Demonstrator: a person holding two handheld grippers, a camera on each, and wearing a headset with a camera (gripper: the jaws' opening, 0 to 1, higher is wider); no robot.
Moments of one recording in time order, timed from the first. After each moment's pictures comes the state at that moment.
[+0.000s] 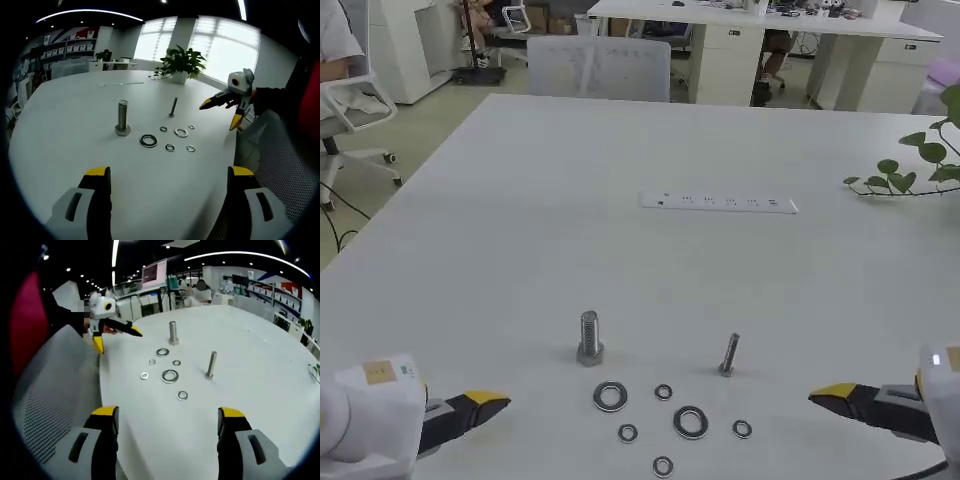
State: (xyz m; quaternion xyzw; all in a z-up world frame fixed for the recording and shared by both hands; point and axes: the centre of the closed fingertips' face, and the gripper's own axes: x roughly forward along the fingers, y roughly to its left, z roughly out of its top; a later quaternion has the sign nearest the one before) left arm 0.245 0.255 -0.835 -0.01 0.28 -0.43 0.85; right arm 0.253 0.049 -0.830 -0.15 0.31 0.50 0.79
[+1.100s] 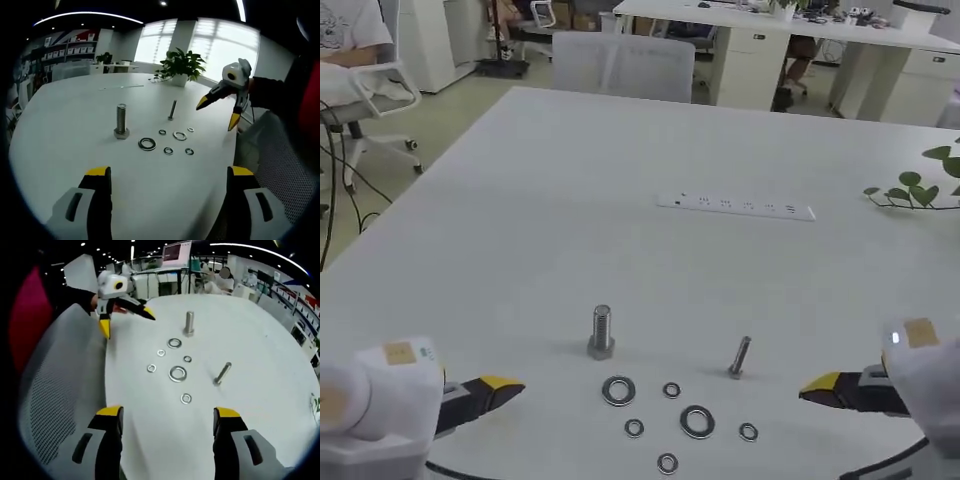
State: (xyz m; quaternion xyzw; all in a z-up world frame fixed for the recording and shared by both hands) left arm 0.246 0.250 -0.831 -0.01 0.27 -0.43 0.86; right arm 0.257 0.062 -0.824 -0.26 0.36 0.55 0.71
